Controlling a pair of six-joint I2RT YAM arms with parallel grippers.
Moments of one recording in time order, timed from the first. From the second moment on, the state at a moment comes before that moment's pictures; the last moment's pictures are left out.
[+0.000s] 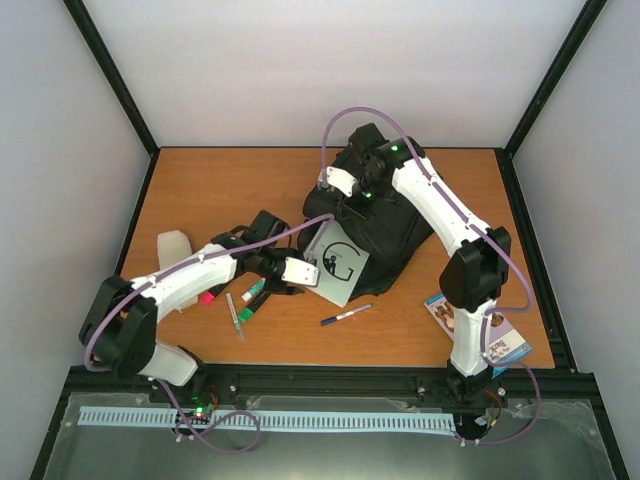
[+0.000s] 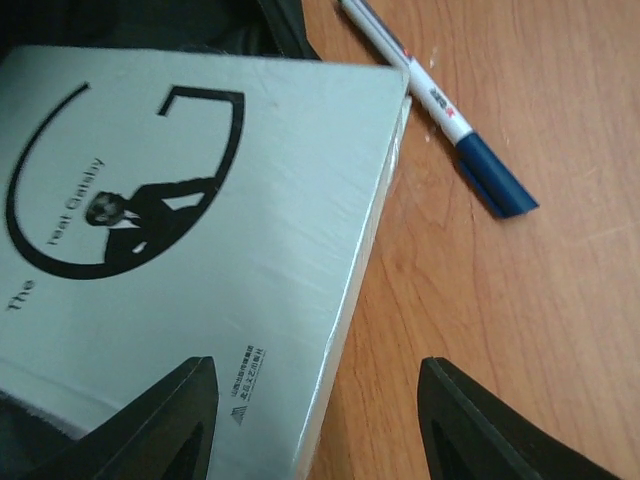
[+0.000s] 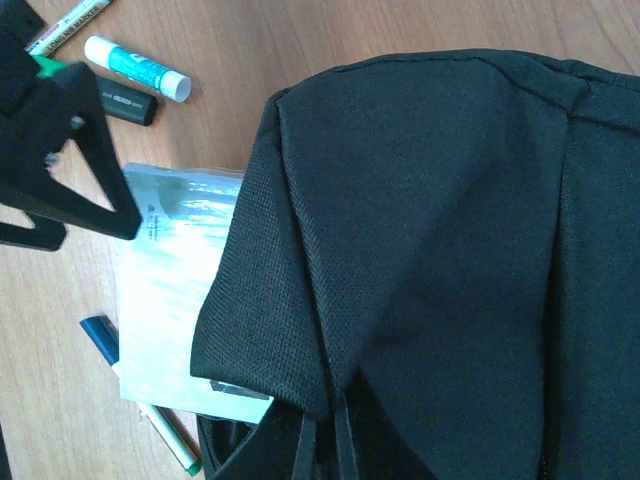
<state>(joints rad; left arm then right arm) -0.61 1.42 0.93 -0.57 0.44 1.07 0.52 1.98 2.02 -1.27 -0.41 -0.69</state>
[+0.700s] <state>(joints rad) -0.61 1.74 1.12 -0.41 0.32 1.25 0.52 1.98 2.03 -1.30 -0.46 -0.72</state>
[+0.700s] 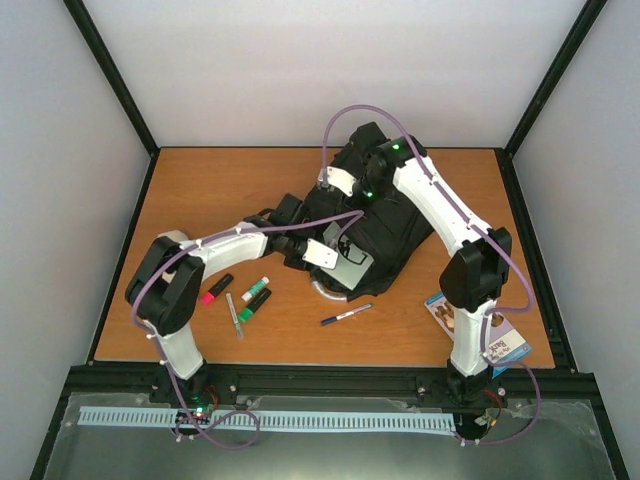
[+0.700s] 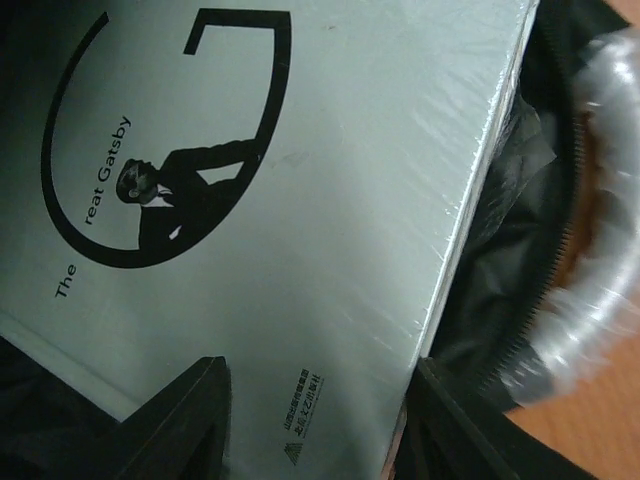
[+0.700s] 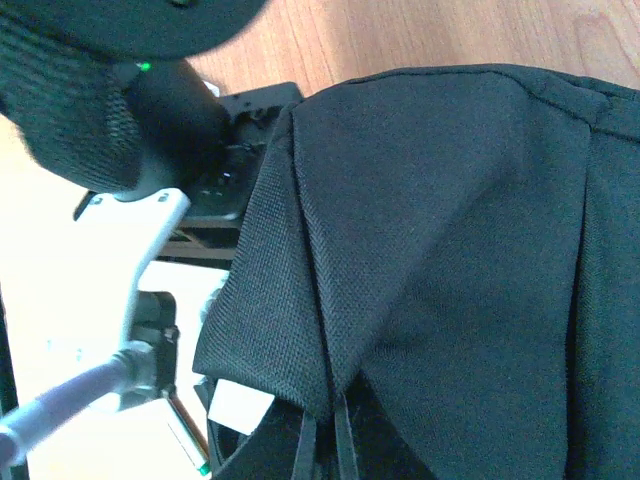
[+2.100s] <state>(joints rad) -0.68 1.97 1.23 0.03 0.05 0.85 0.46 1.98 2.04 -1.24 -0.42 -0.72</state>
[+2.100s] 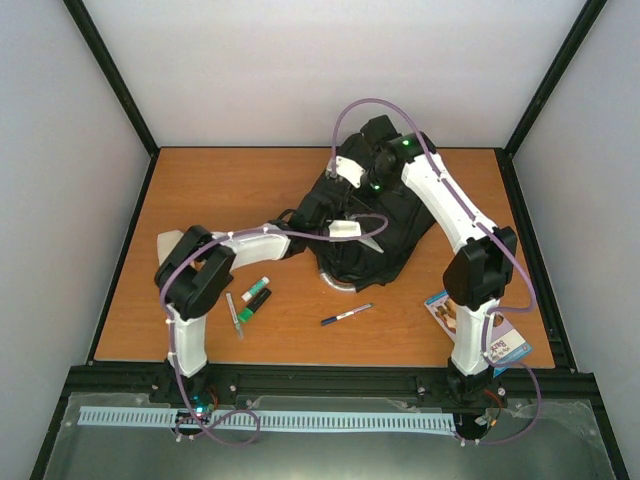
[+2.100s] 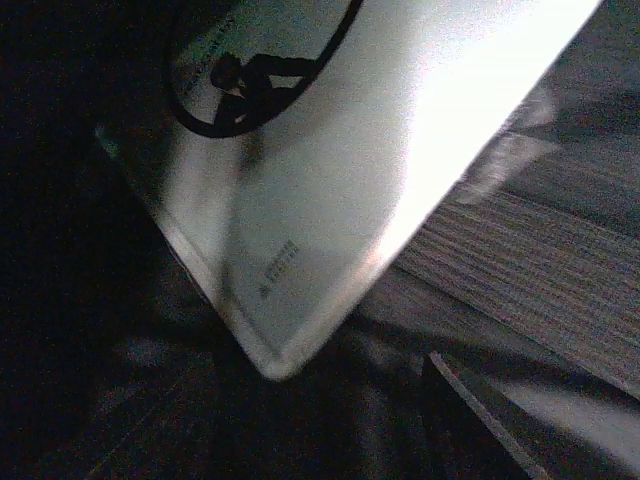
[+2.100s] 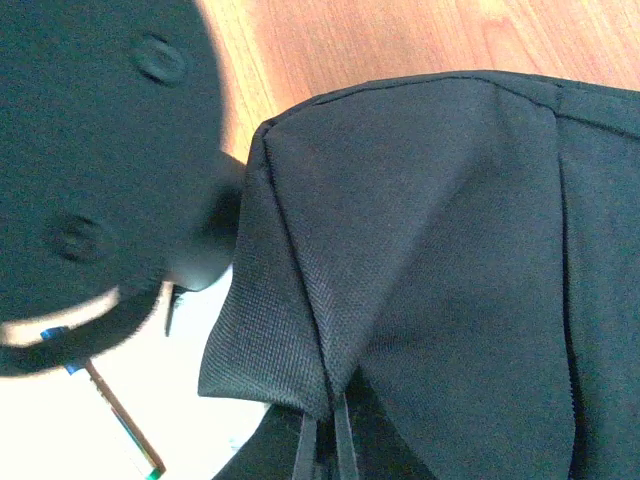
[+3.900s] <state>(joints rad) -0.05 1.70 1.25 -0.63 0.44 -0.18 -0.12 1.71 1.34 -1.02 -0.36 -0.56</state>
